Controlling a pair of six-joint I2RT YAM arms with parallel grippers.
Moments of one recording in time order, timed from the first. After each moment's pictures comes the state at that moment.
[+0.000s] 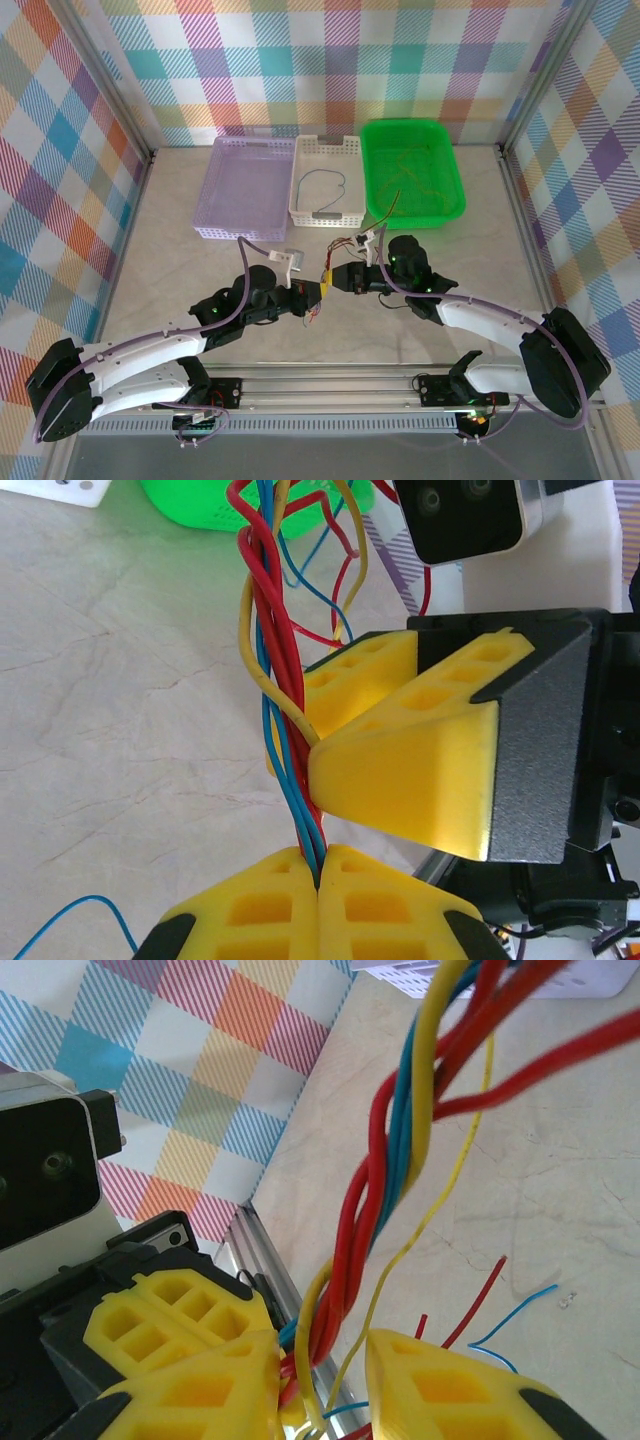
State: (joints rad) left arm -0.93 0.99 0.53 0.07 0.09 -0.77; right arm 0.70 1.22 0.54 0.35 -0.64 0.80
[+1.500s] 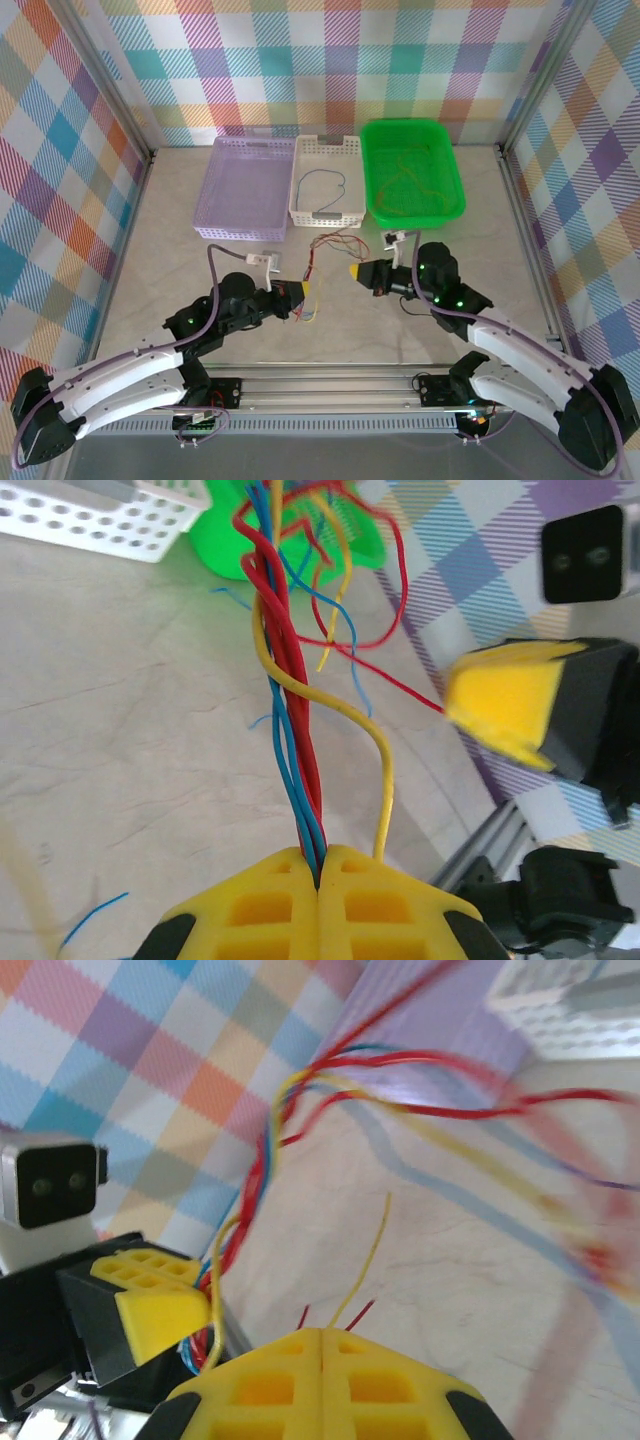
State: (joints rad) left arm -0.91 0.75 0.49 -0.11 -0.01 -0.78; right arm 0.60 0.87 0.50 0.07 -0.47 0.70
